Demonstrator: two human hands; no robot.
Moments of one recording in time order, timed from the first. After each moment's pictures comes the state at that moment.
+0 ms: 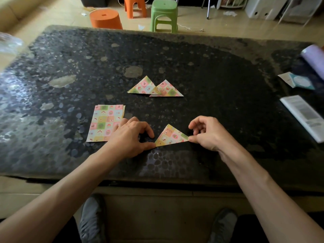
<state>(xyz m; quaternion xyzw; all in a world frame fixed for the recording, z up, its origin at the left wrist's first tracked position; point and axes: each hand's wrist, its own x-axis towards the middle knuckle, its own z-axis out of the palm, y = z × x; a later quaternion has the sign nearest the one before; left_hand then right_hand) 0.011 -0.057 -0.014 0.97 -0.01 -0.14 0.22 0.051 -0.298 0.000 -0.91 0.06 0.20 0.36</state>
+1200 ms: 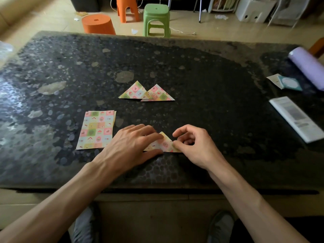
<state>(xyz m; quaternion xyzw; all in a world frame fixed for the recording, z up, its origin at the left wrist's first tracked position) 0.011 -0.071 -0.033 0.95 -0.29 0.08 0.11 0.025 -0.300 -0.015 -0.89 0.00 0.14 0.43</state>
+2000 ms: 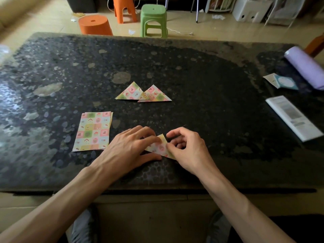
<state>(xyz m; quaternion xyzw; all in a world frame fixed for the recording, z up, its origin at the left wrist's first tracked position) 0.007 -0.072 -0.038 0.94 -0.30 0.08 0.12 0.010 -0.288 -0.021 -0.90 -0.01 0.09 0.43</state>
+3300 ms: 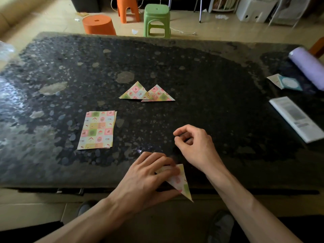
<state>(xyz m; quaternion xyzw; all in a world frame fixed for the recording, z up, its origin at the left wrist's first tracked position) -0.061 -0.112 -0.052 0.91 -0.34 0.11 0.20 0.019 -0.293 -0.016 -0.91 0.01 0.08 0.41</state>
